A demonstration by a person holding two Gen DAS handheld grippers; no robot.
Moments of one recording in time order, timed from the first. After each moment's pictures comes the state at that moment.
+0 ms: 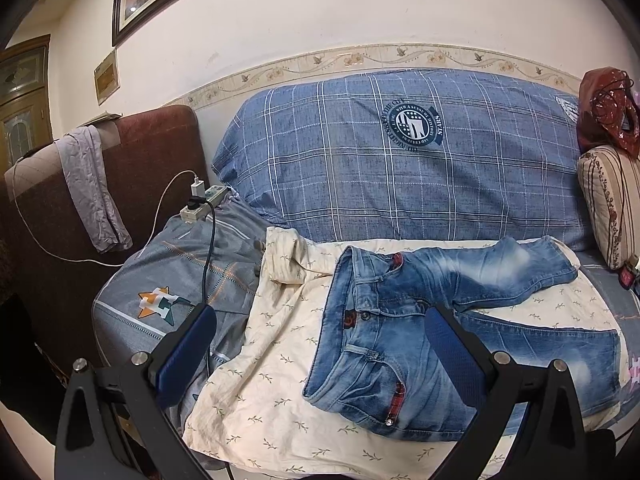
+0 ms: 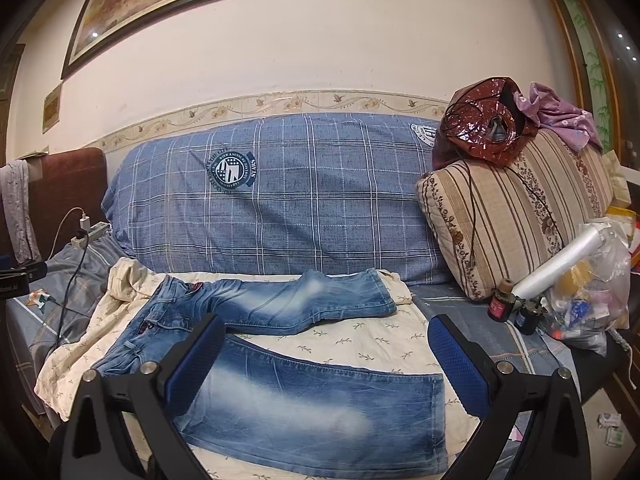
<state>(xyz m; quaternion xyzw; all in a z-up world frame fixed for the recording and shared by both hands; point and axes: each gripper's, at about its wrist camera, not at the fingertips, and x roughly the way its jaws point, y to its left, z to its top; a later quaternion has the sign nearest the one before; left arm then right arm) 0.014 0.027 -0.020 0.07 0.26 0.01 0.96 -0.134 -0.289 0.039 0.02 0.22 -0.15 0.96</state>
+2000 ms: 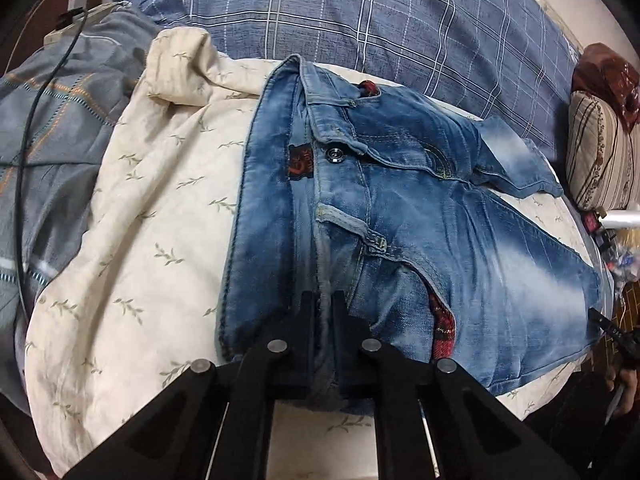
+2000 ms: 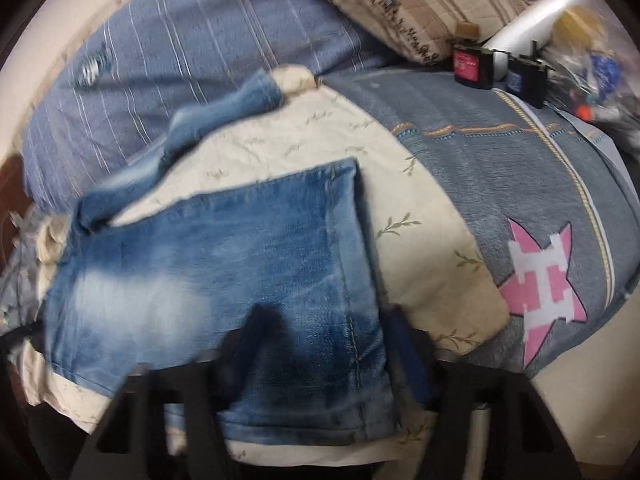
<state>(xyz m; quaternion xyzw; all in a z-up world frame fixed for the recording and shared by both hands) 0.136 0.070 -0.212 -0.03 0.50 -0.17 0.85 -0.108 -0.454 -0.166 0.18 0.45 -0.19 0.85</state>
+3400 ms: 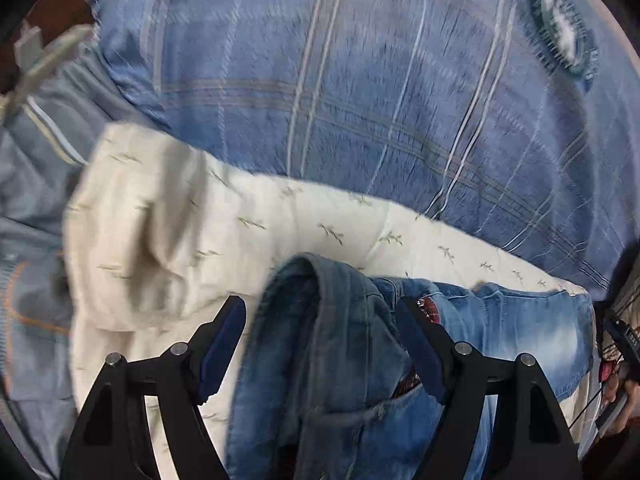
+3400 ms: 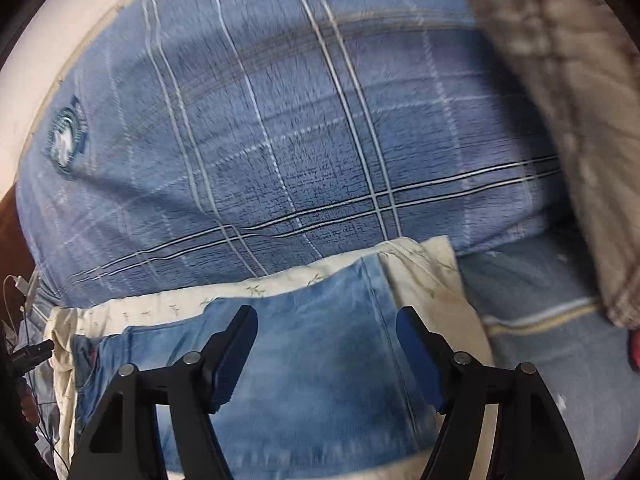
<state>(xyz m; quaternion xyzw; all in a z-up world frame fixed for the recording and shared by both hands) 0.384 0.028 -0.172 -0.09 0.52 -0.07 0.85 0.225 -0.534 -0.116 0.20 0.41 -0.10 0.88</state>
